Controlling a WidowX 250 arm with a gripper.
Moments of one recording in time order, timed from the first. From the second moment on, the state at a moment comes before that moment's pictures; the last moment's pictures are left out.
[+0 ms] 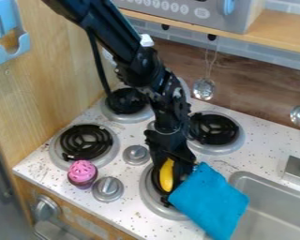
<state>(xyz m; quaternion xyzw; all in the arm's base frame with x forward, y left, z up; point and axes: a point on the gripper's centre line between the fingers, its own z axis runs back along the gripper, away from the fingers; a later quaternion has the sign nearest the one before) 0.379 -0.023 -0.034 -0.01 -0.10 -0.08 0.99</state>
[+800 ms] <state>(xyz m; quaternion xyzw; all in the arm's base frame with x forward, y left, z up) 0.374 0.011 -0.034 -0.02 -0.09 -0.04 1.00</state>
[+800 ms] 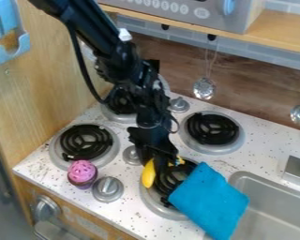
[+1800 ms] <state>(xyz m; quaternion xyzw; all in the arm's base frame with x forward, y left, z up) 0.440 0.046 -0.047 0.02 -0.09 0.08 0.99</state>
